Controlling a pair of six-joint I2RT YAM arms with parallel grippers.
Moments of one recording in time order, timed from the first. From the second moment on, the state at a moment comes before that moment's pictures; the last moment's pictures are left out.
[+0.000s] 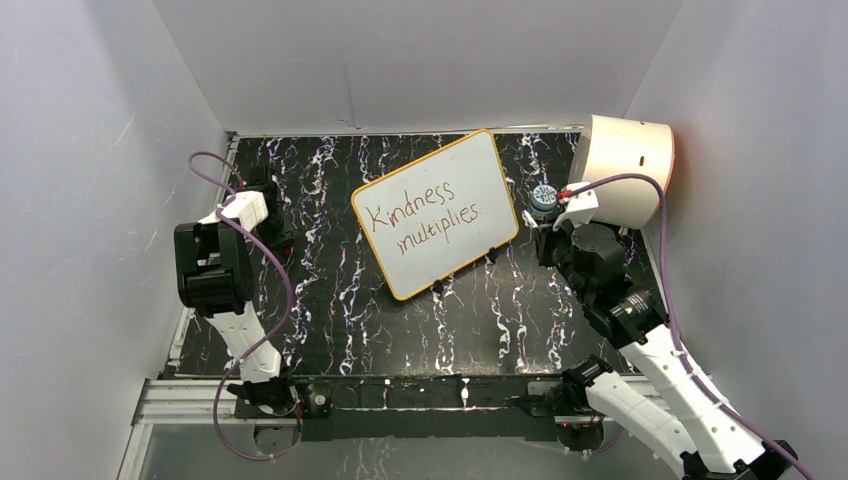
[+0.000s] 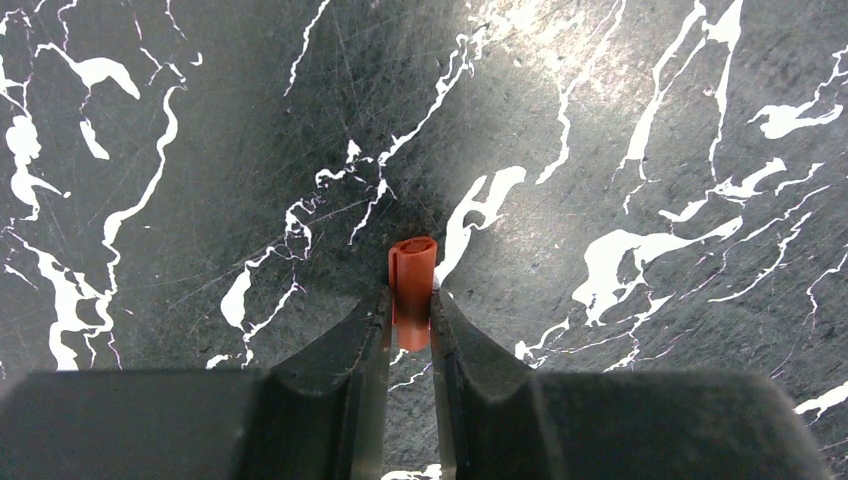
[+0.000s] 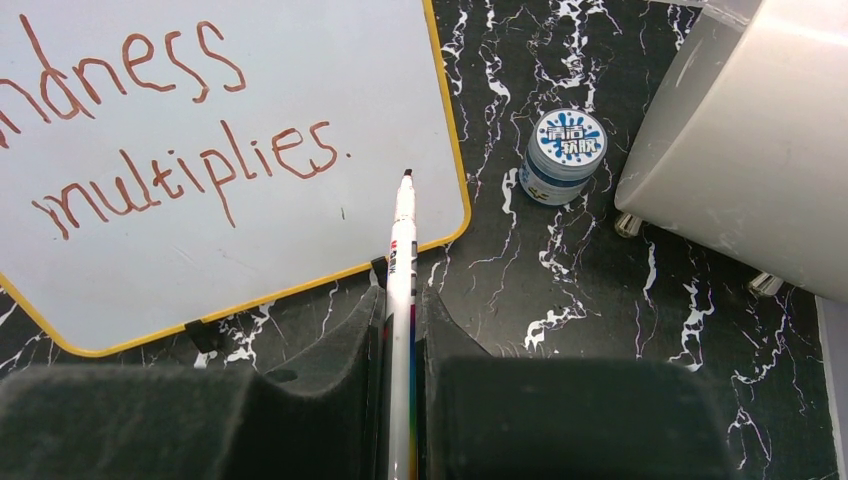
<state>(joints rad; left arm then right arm) 0.11 1.87 1.23 -0.62 -0.14 -0.35 0.56 0.68 0.79 -0.42 0.29 0.12</state>
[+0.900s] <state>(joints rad) 0.12 1.28 0.96 -0.44 0.20 -0.48 0.56 0.73 0.77 -0.32 -0.08 0.08</state>
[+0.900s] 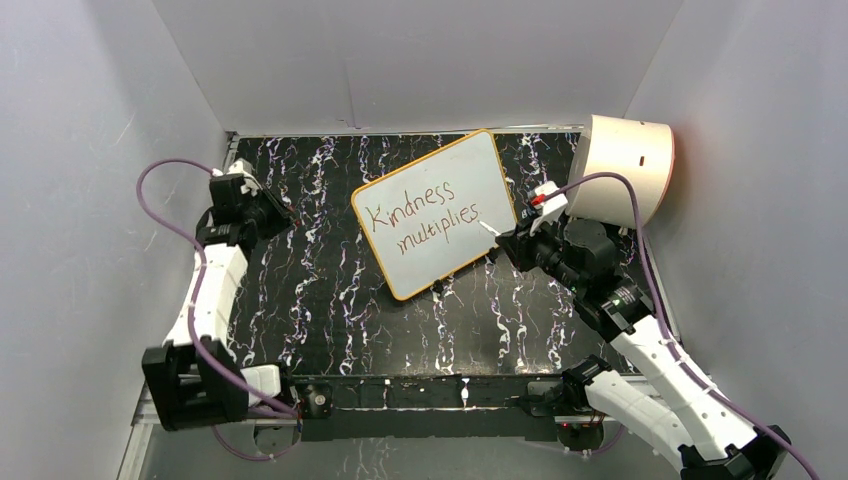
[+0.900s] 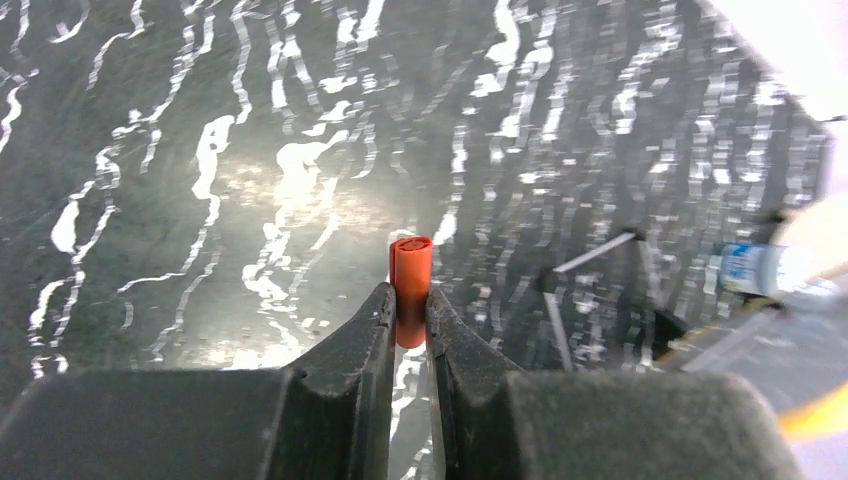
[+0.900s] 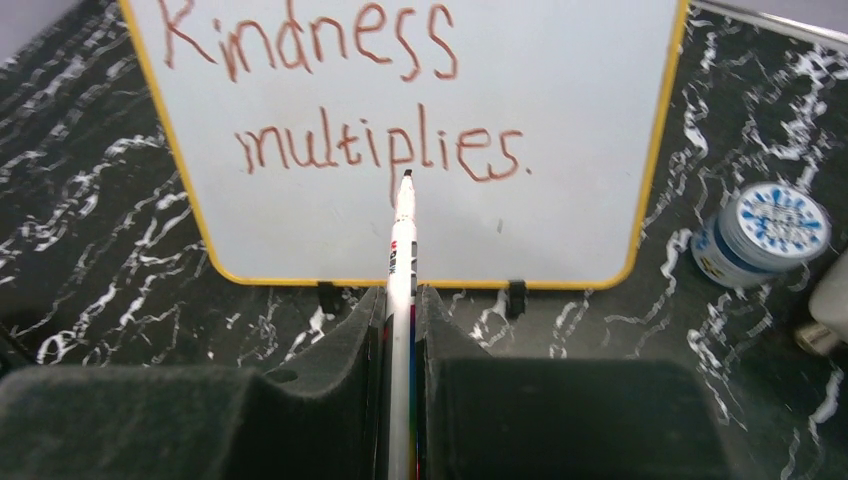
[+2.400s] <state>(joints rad) -0.53 1.05 0.92 -0.07 0.02 -1.04 0.99 1.00 0.53 0.70 0.10 0.06</state>
